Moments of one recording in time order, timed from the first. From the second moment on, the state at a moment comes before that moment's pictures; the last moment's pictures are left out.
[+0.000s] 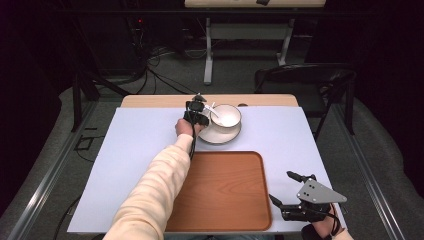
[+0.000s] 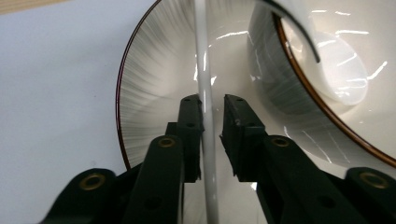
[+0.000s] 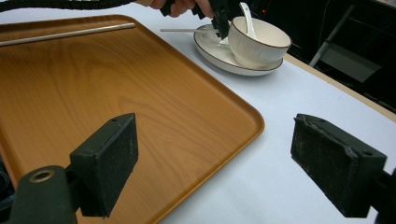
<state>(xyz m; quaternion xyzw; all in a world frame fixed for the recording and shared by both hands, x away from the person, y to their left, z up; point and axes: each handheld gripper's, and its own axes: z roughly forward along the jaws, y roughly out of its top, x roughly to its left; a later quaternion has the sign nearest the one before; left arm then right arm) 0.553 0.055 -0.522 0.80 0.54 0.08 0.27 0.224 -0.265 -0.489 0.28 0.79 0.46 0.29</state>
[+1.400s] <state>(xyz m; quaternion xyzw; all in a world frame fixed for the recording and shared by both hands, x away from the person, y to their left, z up) 0.457 0.158 -0.458 0.73 0.56 0.09 0.39 0.224 -0.264 -0.488 0.28 0.79 0.46 0.29</state>
